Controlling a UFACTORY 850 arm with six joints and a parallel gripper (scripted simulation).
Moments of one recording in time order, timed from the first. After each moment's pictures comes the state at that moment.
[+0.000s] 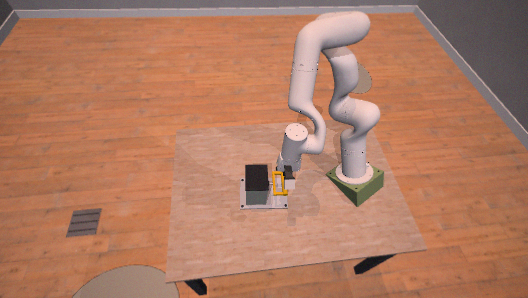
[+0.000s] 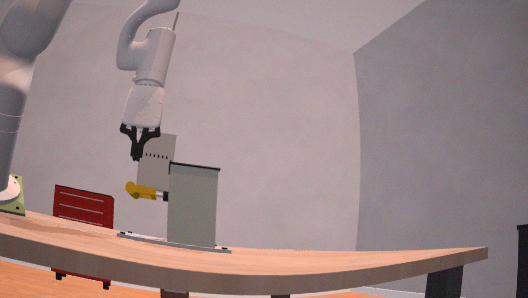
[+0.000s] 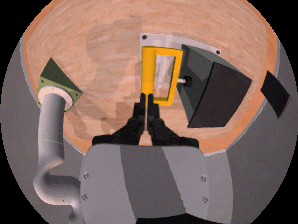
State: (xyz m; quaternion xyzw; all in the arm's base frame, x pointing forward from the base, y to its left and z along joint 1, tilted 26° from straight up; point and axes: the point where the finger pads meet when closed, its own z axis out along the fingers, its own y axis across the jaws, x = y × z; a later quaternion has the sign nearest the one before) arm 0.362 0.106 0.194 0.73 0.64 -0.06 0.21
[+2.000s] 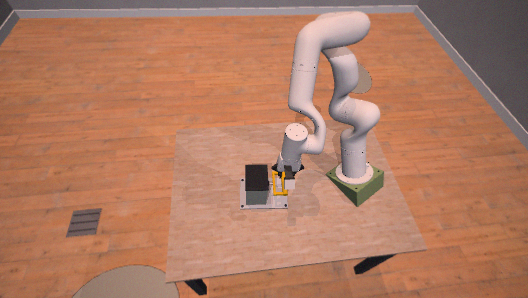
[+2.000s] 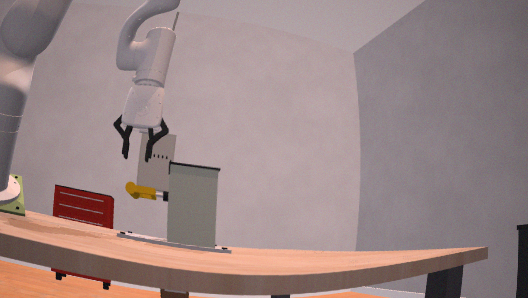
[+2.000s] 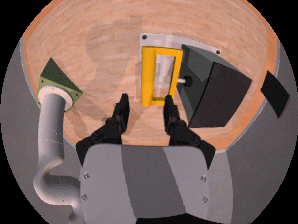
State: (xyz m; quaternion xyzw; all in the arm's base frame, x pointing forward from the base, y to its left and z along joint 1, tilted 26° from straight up) arm 0.362 0.106 0.194 0.73 0.64 -0.06 0.21
